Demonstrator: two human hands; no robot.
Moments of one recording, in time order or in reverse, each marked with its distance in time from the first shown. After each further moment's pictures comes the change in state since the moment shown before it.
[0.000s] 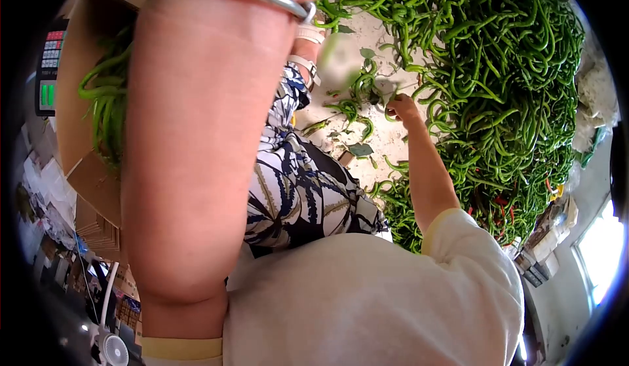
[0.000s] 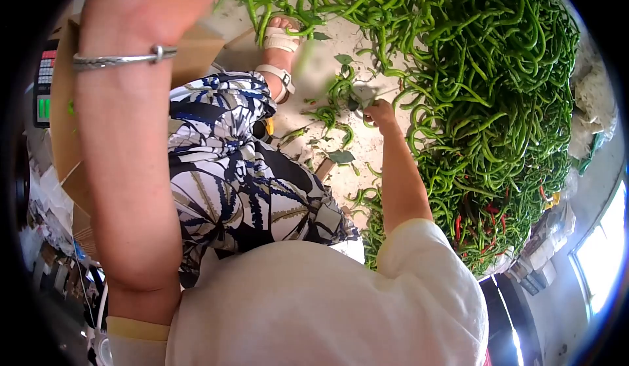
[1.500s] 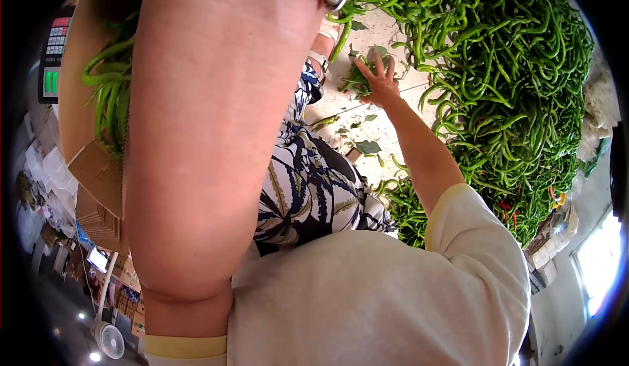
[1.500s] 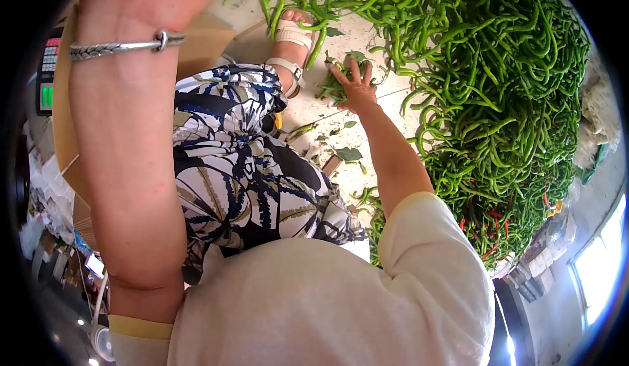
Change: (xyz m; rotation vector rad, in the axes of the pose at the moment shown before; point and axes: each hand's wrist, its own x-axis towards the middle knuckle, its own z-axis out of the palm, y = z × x) left_hand -0.005 -0.002 -0.010 -0.050 -0.086 0.092; right_hand -0.032 -0.098 0.072 -1.062 0.032 -0.510
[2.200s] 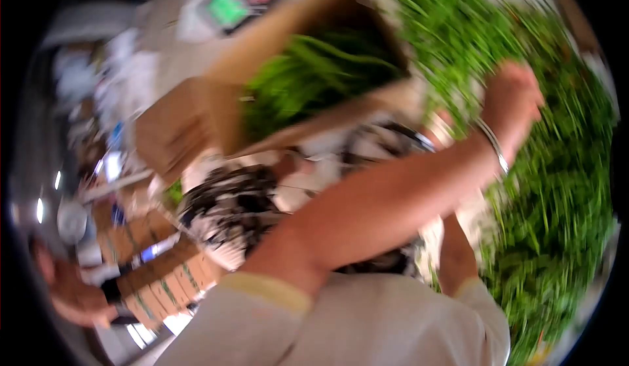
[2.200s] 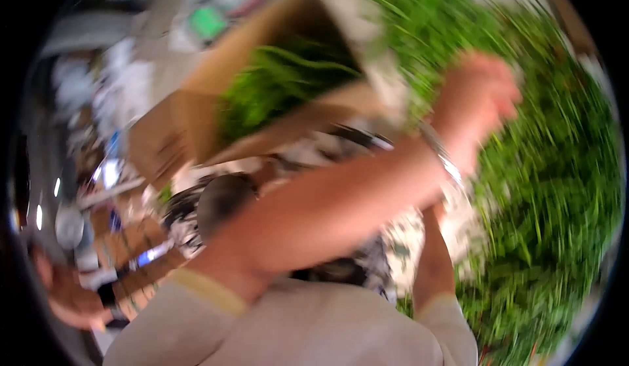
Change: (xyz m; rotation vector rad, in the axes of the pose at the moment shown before) left_hand 0.014 -0.025 0.030 -0.002 0.456 -0.026; right_hand 0.050 0.006 0.089 0.202 0.178 0.213
